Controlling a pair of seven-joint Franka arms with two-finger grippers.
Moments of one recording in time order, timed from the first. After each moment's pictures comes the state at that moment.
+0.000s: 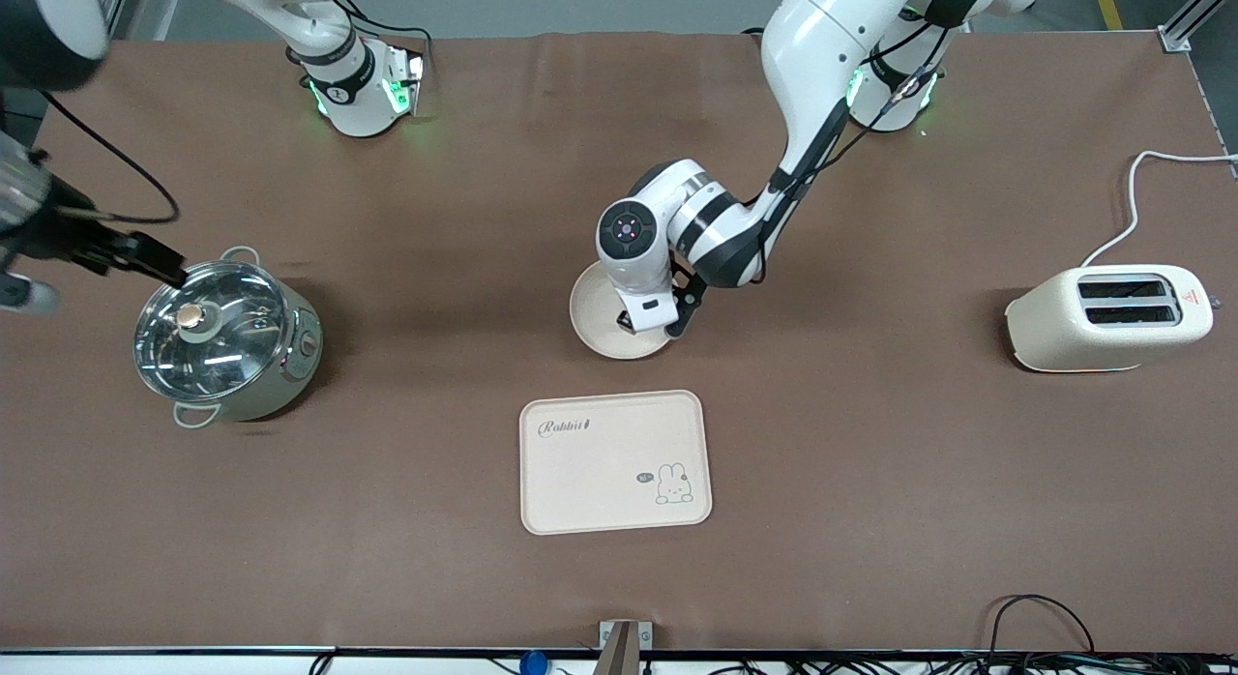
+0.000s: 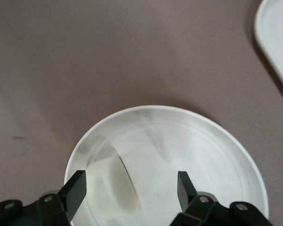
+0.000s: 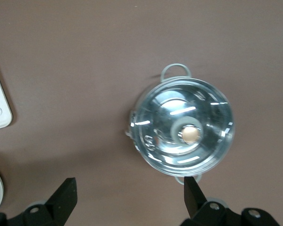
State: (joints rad) left arm -0.70 0.74 -0.15 -1.53 0.06 2.09 -1.93; right arm 0.02 -0.01 -0.06 -1.64 -0.03 1.63 0.16
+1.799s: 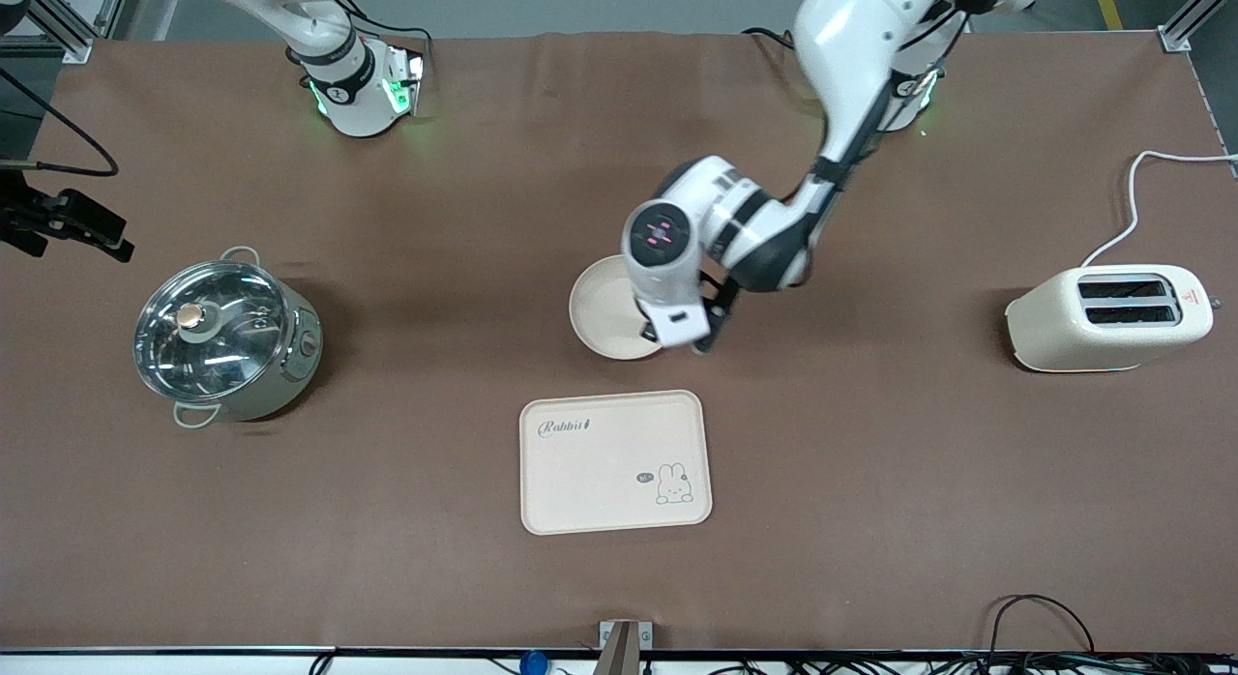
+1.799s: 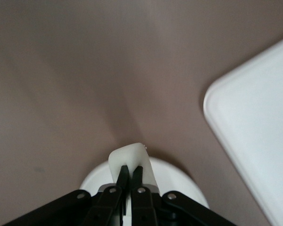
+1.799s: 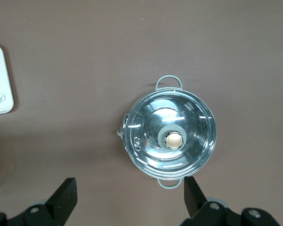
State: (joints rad) left arm -0.57 0.63 -0.13 -1.49 0.06 1.96 -1.75; right arm 0.05 -0.02 -0.10 -1.60 -0.02 1.62 0.02
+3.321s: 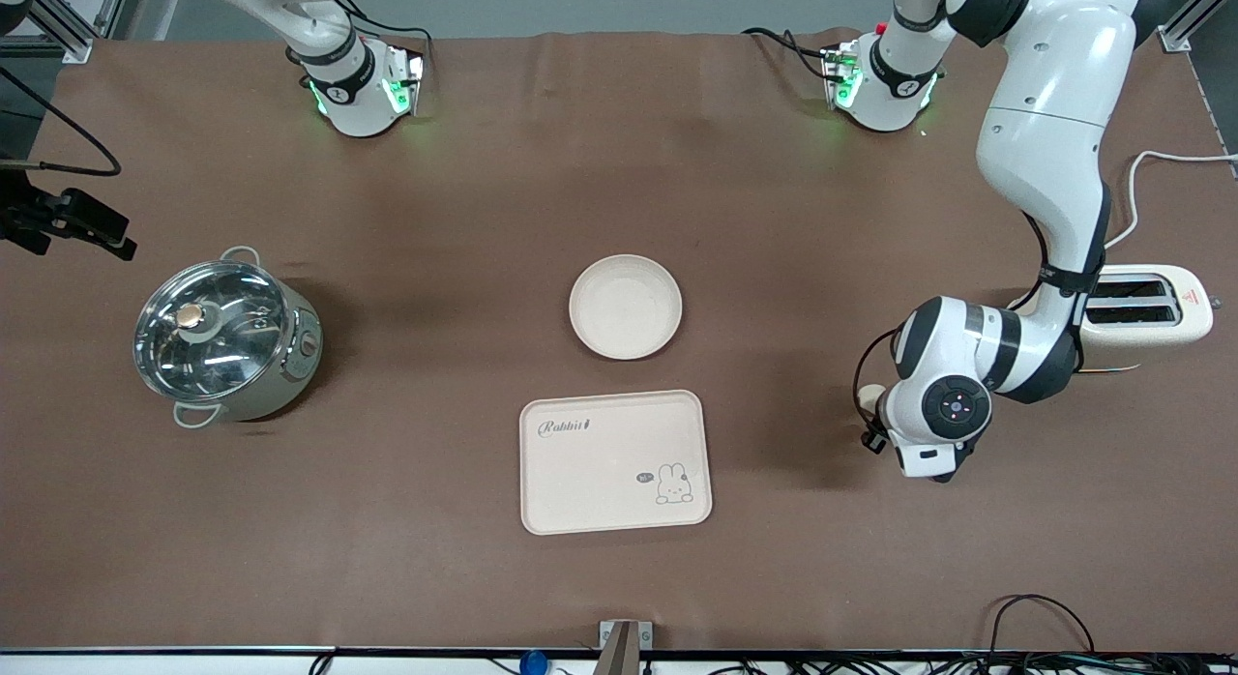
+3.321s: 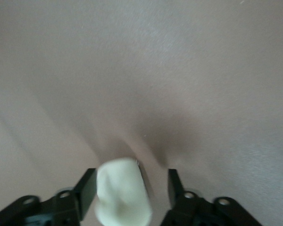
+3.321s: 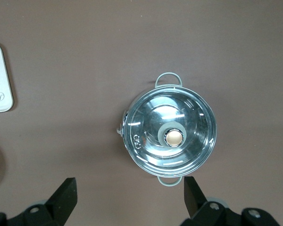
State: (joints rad) left arm -0.11 0.77 -0.13 -1.49 0.24 2.05 -1.24; right arm 0.05 -0.02 -0.10 -1.60 -0.02 1.61 0.02
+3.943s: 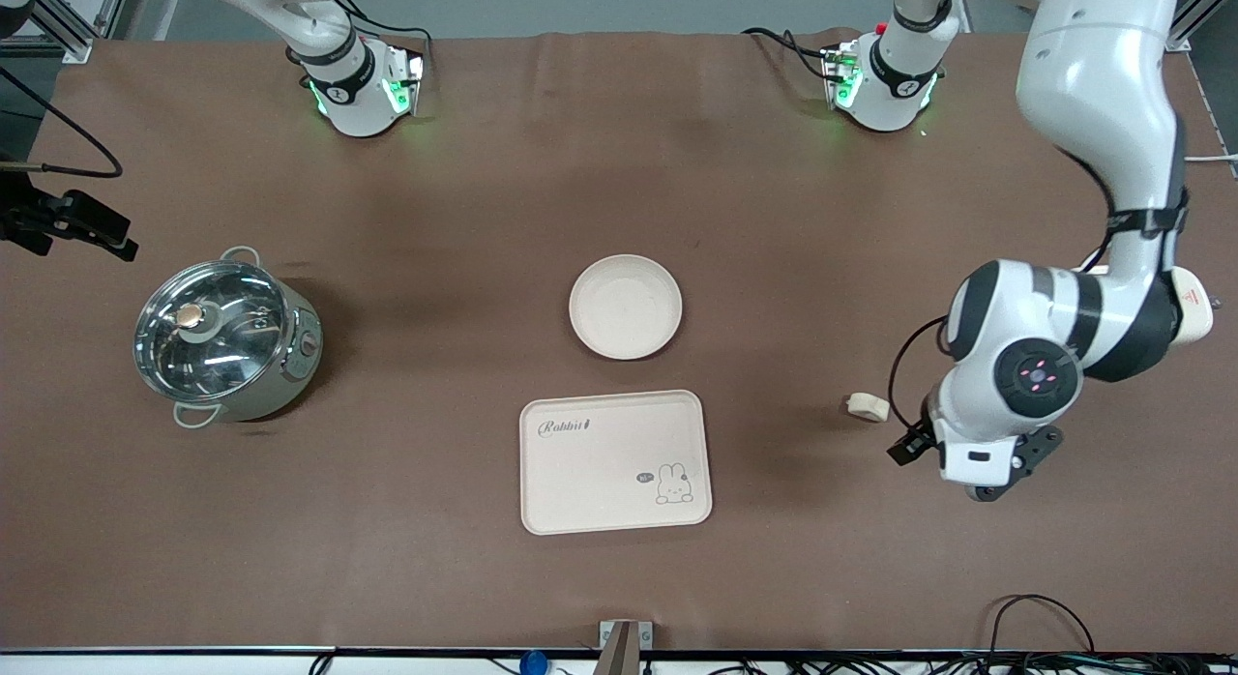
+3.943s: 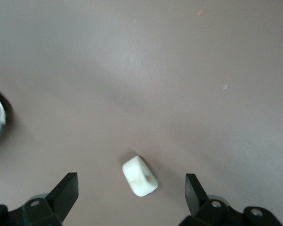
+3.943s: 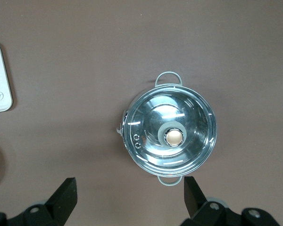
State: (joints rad) left arm -0.09 0.60 -0.14 -1.38 0.24 1.92 -0.87; right arm 0.05 -0.02 -0.10 -1.60 -0.02 1.61 0.02
